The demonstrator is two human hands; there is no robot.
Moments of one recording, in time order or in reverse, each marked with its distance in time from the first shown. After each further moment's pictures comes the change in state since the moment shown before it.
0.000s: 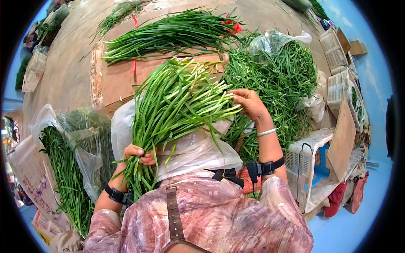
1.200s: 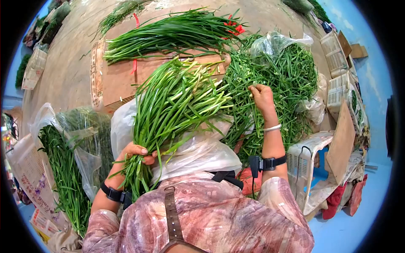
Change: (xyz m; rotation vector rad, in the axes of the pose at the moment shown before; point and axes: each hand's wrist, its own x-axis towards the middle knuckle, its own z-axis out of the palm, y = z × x) left_hand 0.003 0.012 0.001 0.024 0.027 -0.066; right_hand 0.024 0.001 -0.048 -0.682 0.510 -0.064
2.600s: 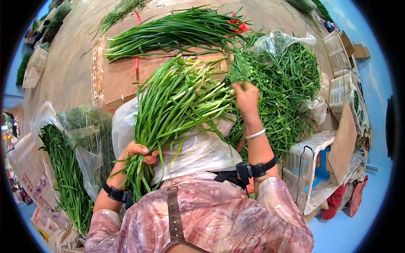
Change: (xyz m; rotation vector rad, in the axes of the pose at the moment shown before) left_hand 0.002 0.002 0.009 0.131 0.010 0.014; right_hand -0.035 -0.058 0.060 0.385 0.175 -0.062
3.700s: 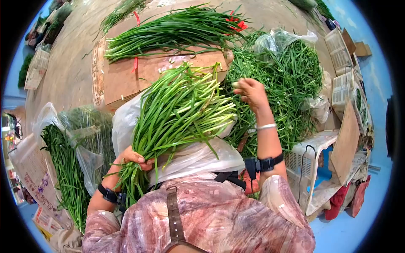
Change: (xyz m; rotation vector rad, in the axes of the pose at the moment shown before) left_hand -0.018 -0.004 -0.016 -0.025 -0.072 -0.090; right_hand 0.023 0.008 -0.031 0.293 -0.251 0.286
